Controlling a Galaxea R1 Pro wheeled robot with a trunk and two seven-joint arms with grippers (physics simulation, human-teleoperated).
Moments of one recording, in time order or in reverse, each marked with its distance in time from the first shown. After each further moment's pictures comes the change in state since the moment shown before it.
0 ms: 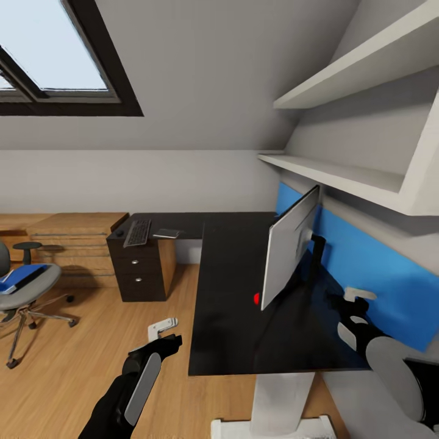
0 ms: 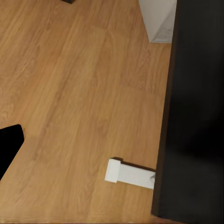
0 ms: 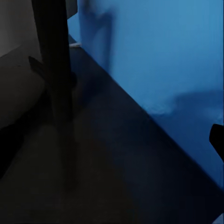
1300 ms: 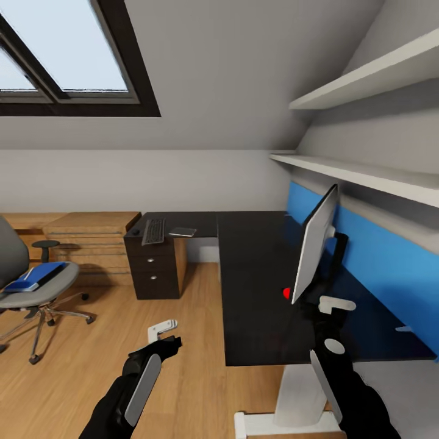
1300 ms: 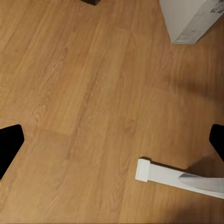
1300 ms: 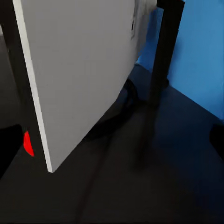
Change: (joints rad) left arm 0.000 0.001 0.001 0.015 -0.002 -0.006 0.005; right arm 0.611 0.213 0.134 -1.247 0.002 0.528 -0.200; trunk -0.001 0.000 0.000
